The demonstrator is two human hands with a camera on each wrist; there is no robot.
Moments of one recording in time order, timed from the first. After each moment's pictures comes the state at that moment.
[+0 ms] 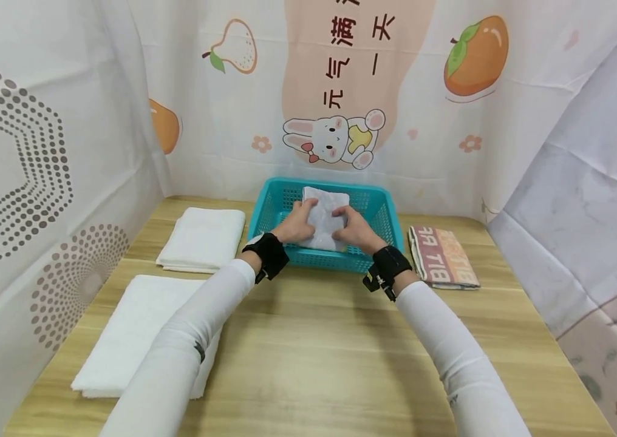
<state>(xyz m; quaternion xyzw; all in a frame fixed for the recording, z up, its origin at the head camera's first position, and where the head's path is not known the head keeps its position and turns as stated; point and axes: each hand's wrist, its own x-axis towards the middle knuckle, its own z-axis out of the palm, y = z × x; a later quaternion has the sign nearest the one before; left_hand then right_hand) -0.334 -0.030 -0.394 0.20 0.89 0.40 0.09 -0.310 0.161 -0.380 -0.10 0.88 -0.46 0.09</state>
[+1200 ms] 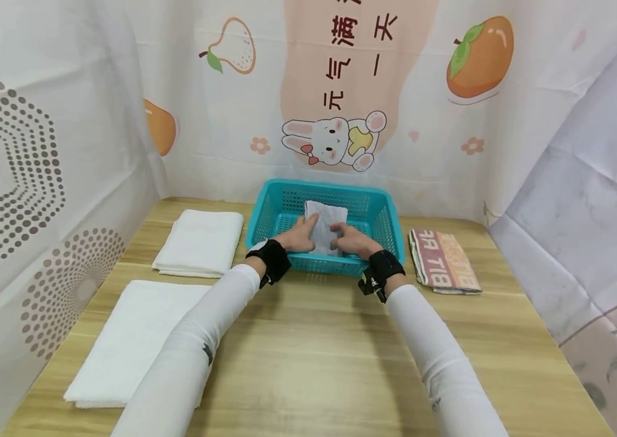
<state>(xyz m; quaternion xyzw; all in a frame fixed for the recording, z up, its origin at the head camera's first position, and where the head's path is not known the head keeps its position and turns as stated) -0.343 -0.028 -0.416 0.22 0.91 0.31 0.19 -0.330 0.167 -0.407 -0.08 0.87 -0.43 0.24</state>
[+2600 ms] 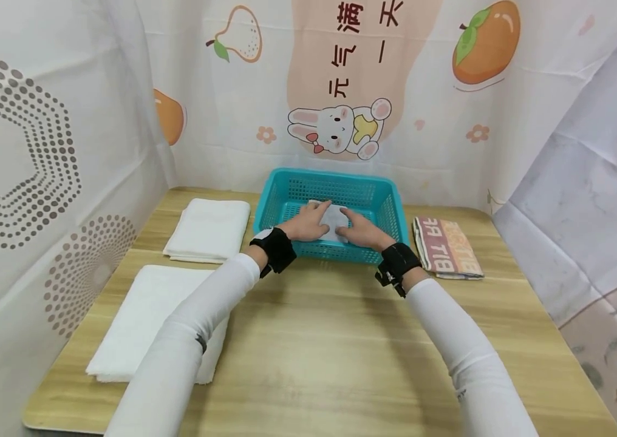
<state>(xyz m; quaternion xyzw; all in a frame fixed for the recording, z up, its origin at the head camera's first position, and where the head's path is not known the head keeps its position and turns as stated) -0.385 -0.021 -0.465 0.28 0.92 0.26 0.12 -0.302 0.172 -0.389 -0.16 0.90 -0.36 0.18</state>
